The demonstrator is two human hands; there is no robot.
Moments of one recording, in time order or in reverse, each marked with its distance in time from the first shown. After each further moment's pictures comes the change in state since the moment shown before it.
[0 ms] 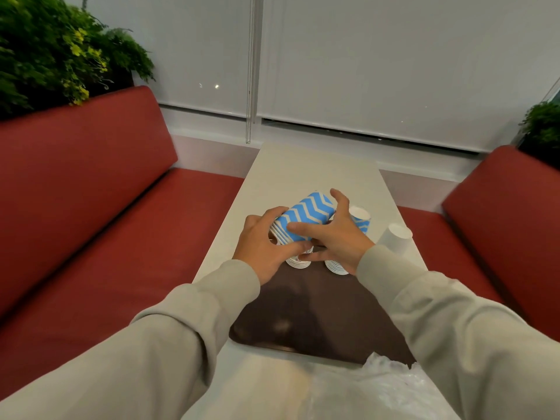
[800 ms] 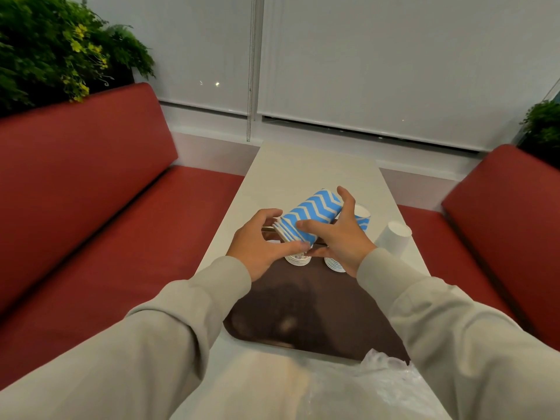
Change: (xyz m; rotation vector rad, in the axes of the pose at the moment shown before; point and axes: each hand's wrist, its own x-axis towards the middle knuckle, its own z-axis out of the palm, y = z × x) left_hand -0.001 -0.006 -0.009 -0.136 -0.056 -0.054; right_hand 0.002 0.011 -0.001 0.064 0.081 -0.080
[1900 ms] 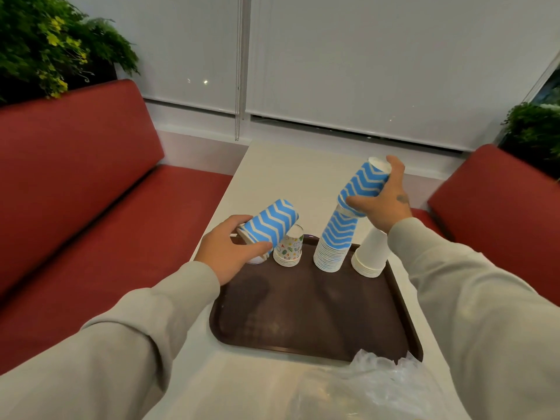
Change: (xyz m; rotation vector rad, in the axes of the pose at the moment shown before) left_hand 0.006 -0.022 -0.019 0.116 0.073 -0.022; right_hand 0.032 -0.038 -0.091 -0.409 0.335 -0.211
